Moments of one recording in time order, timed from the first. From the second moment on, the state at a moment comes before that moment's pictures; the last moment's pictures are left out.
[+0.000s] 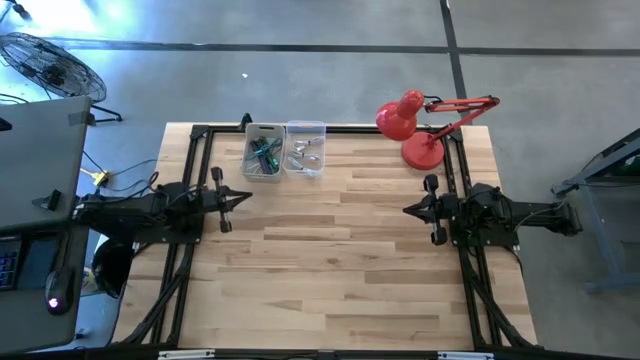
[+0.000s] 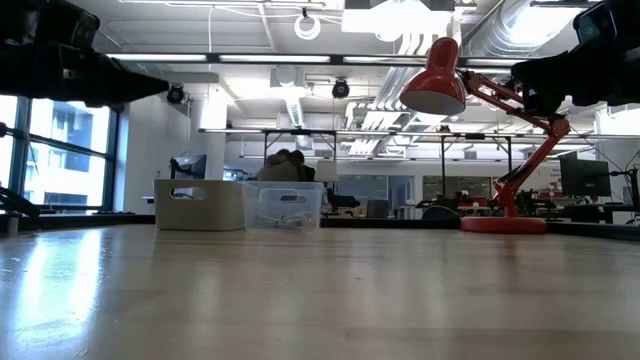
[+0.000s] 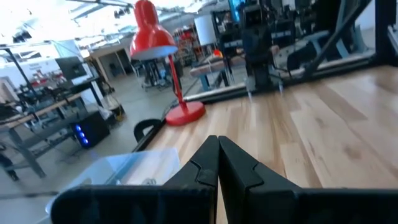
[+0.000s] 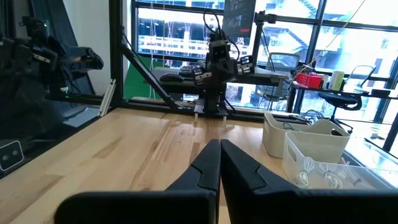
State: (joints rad) left arm -0.02 0.01 0.01 0.05 -0.24 0.31; right arm -0.05 0.01 0.01 0.08 -0.12 -0.08
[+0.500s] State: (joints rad) left arm -0.02 0.01 0.03 0.04 -0.24 0.31; right arm -0.05 0.01 0.01 0.08 -0.12 -0.08
